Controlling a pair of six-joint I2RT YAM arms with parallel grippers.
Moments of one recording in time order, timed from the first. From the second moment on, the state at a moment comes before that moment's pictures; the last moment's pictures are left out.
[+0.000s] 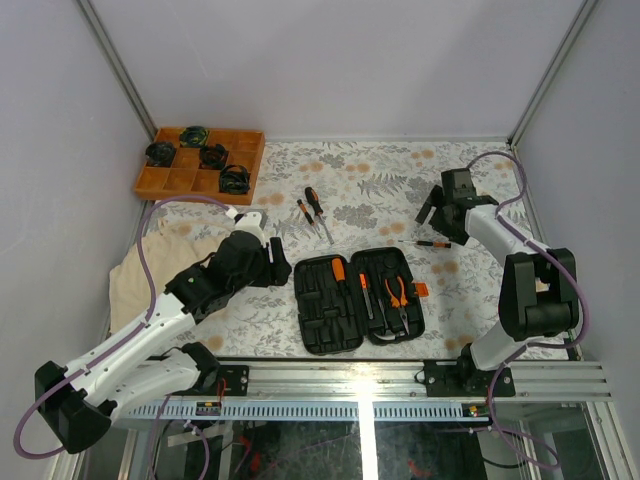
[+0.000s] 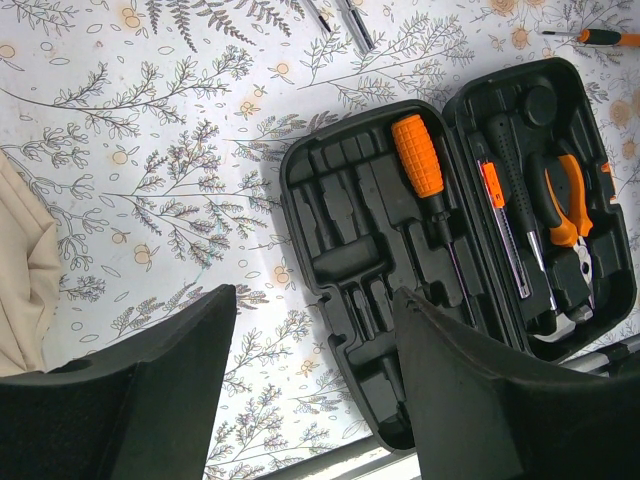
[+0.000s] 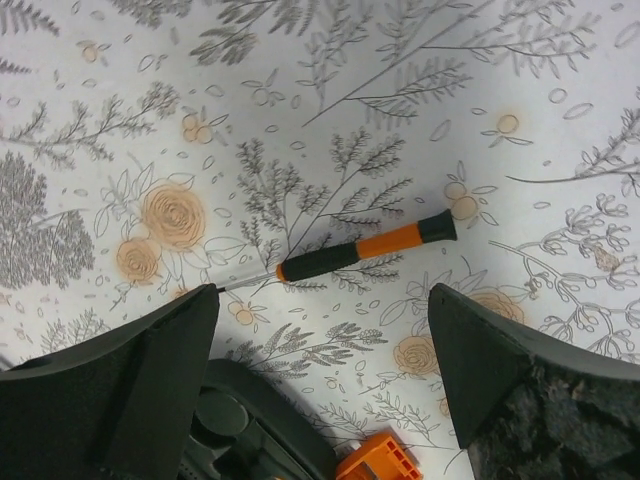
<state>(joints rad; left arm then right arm) -0.70 0.90 0.76 -0.54 -0.18 -0.56 0.14 1.60 1.07 -0.48 0.16 0.57</state>
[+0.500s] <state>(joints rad) -0.70 0.90 0.76 -0.54 -0.18 -0.56 0.11 1.76 1.19 -0.69 0.24 1.14</state>
